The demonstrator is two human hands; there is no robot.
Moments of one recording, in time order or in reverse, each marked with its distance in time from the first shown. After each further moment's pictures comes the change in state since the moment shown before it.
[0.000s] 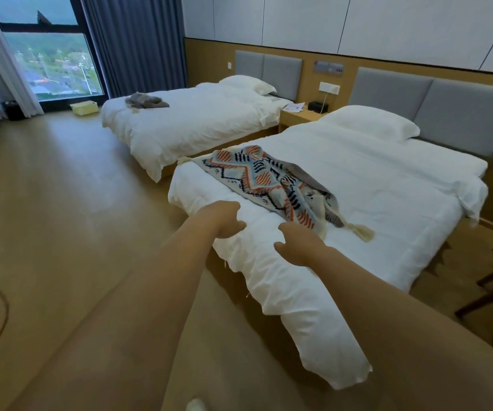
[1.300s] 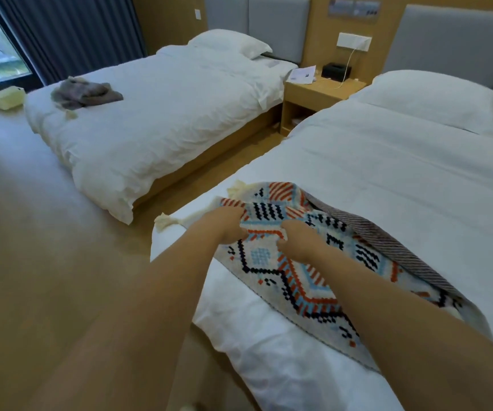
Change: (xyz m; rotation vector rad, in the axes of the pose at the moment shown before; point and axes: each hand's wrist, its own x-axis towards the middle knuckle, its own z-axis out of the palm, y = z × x) left_hand 0.758 -0.280 -0.103 -0.020 -0.190 0.129; right_hand 0.799 0.011 -0.063 0.195 -0.139 0.186
